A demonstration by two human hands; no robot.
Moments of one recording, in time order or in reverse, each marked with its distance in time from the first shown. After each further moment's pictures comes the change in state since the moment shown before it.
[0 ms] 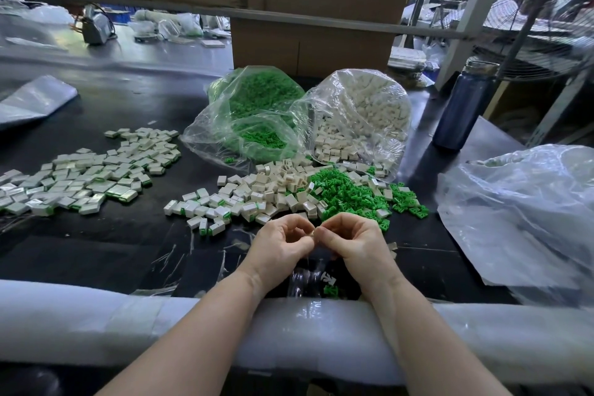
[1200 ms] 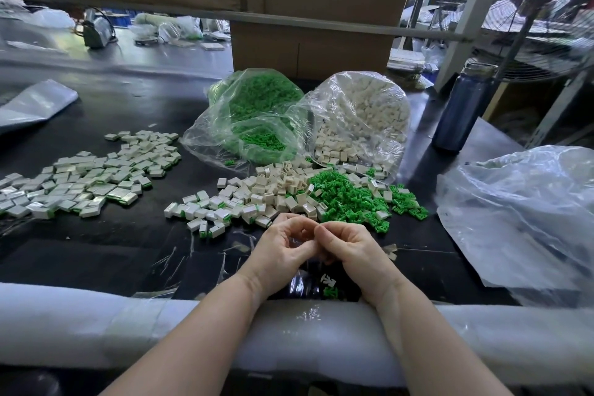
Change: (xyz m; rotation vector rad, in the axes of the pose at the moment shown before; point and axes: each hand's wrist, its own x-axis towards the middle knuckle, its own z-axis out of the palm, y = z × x) left_hand -0.001 0.001 0.002 -0.135 -0.050 0.086; right_hand 0.000 -0.001 0.000 0.020 -0.206 0.046
